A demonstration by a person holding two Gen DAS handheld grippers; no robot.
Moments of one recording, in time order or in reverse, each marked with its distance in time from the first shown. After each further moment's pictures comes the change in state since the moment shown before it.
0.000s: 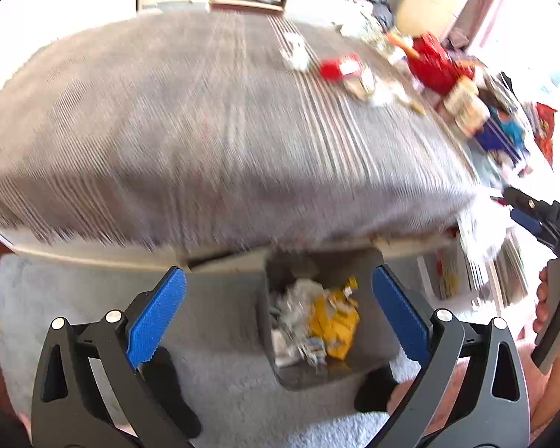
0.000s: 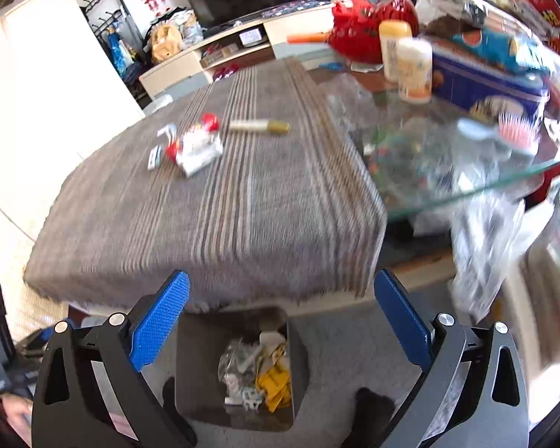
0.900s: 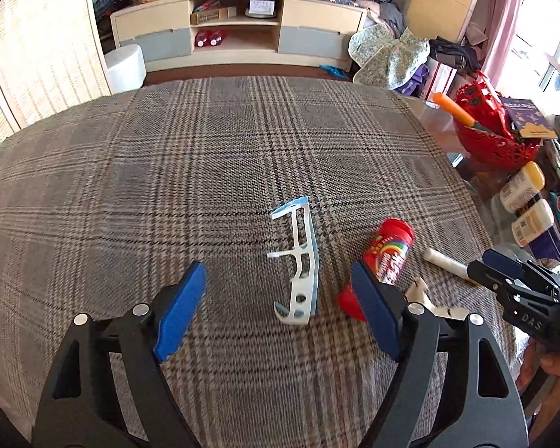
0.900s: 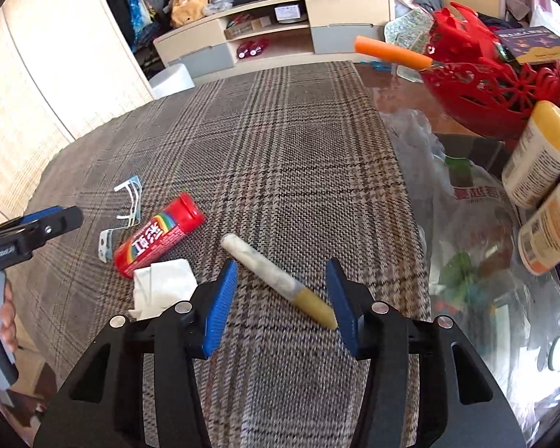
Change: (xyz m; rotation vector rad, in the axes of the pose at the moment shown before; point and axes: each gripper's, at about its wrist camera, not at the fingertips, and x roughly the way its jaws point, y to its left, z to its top) left arm 0.132 -0.036 0.253 0.088 0.026 0.064; right arm 0.159 0.035 0.161 -0.187 0.120 0.023
